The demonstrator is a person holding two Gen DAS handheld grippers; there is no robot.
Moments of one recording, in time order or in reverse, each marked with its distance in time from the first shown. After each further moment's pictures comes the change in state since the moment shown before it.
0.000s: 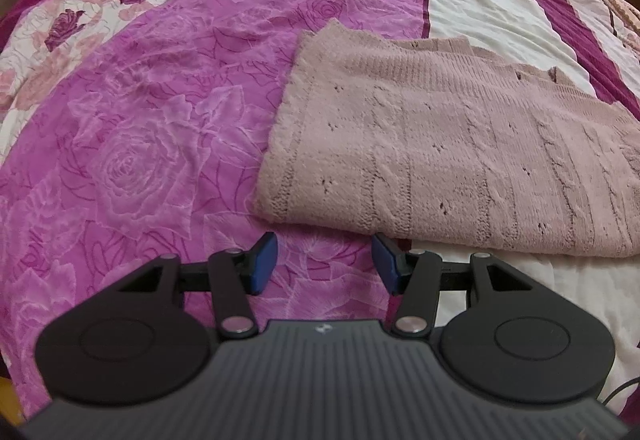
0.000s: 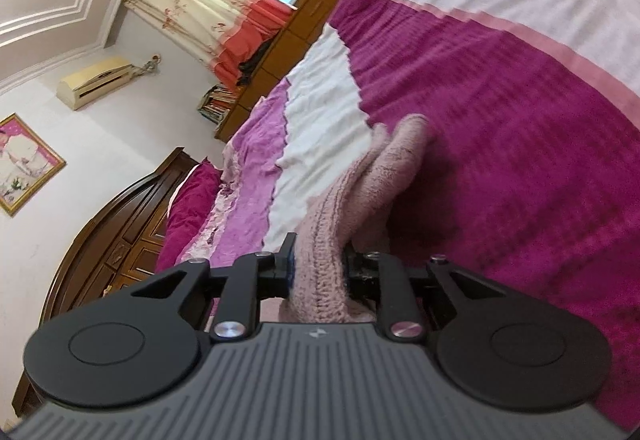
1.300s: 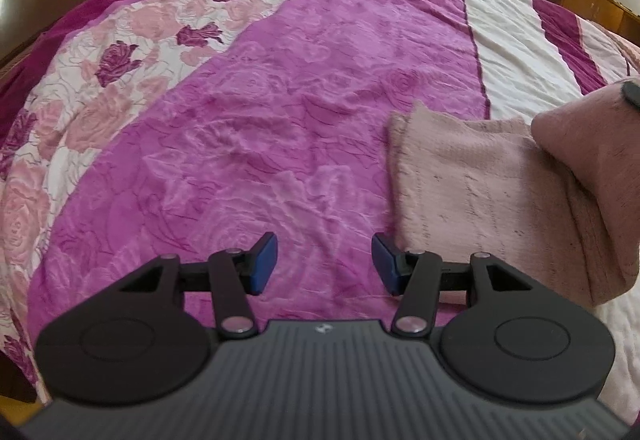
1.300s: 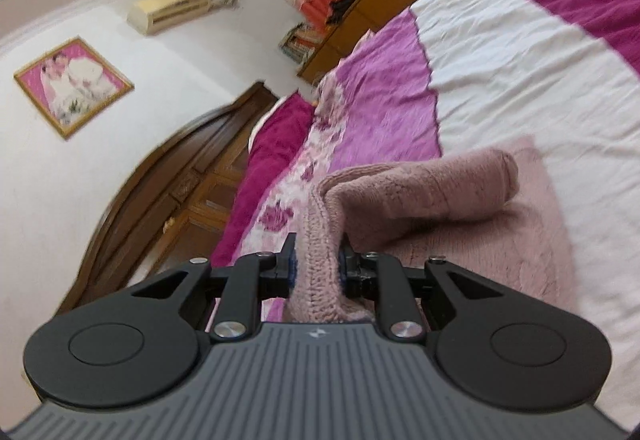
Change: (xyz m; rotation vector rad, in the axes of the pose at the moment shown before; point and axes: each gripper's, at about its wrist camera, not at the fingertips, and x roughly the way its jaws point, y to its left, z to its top) left arm -0.029 0.090 0.038 -0.049 -0.114 0.026; right arm 0.095 0.219 -0.102 -0.137 0.174 0.193
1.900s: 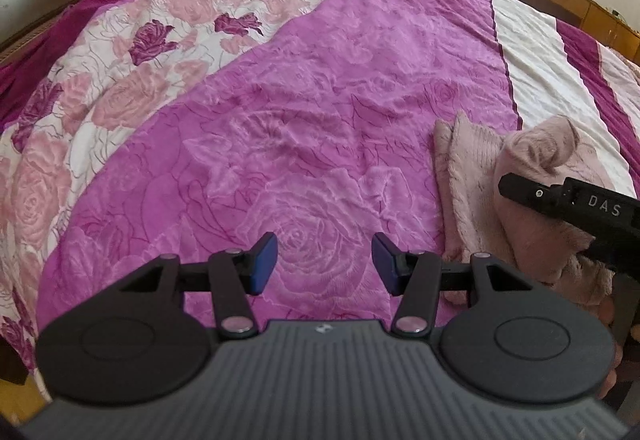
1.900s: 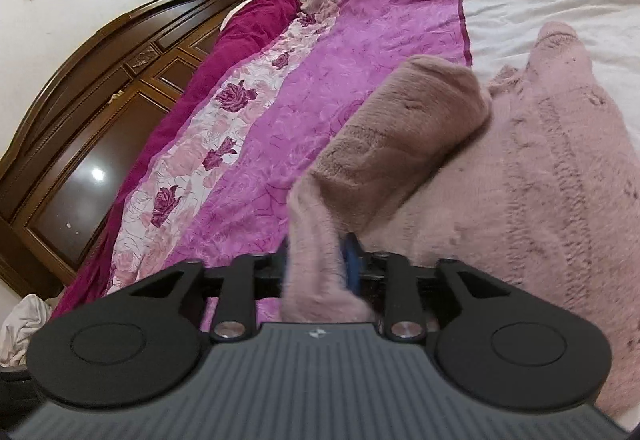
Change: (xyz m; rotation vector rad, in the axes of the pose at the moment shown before) left arm 0.000 0.042 -0.006 -0.085 -0.013 0.008; right arm 0.105 0.029 -0.103 -0.216 0.244 -0.162
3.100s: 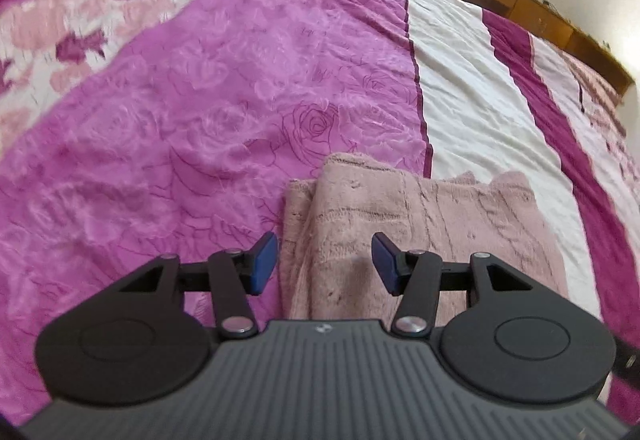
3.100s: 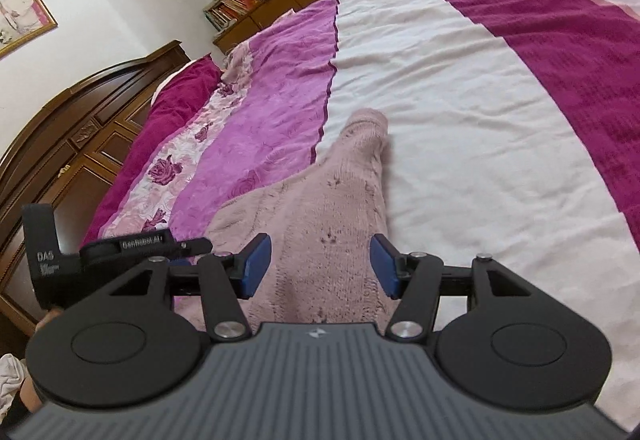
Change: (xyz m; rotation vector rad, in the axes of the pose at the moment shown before) left arm 0.100 -0.094 0.070 0.051 0.039 -0.270; right arm -0.141 -0.094 0.007 0.126 -0.165 -0.188
